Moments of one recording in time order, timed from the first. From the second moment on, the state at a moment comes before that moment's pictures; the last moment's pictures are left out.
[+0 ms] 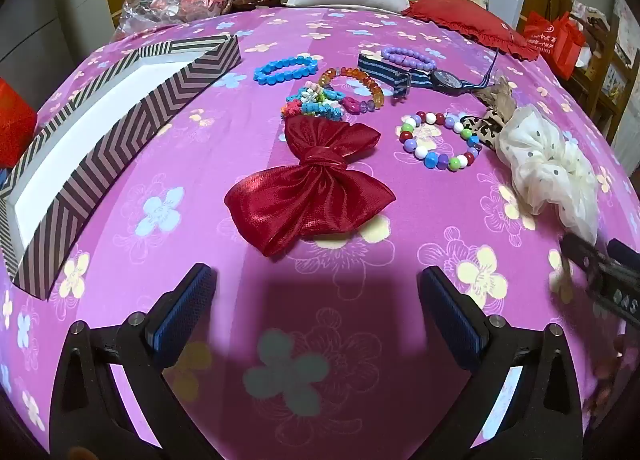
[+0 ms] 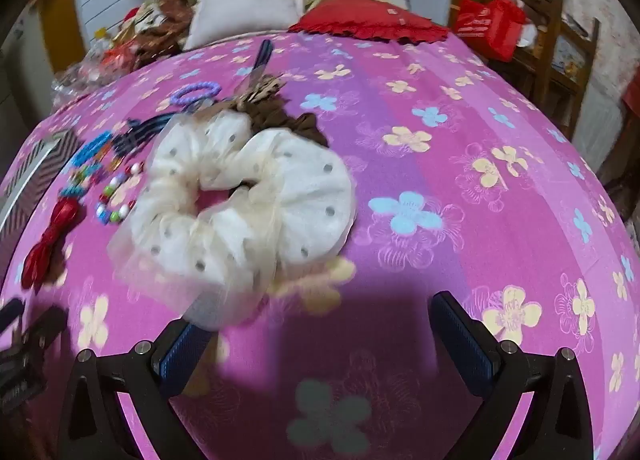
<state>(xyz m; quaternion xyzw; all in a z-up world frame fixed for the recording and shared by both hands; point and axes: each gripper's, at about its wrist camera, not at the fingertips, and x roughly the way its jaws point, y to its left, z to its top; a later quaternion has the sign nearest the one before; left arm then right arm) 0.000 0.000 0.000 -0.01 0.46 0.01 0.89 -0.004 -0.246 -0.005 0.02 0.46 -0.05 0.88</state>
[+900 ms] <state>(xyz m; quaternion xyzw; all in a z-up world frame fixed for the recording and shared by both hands) -0.081 0.037 0.049 0.02 0.44 0.00 0.90 -0.127 -0.232 0.027 0.13 0.39 -0.08 0.91</state>
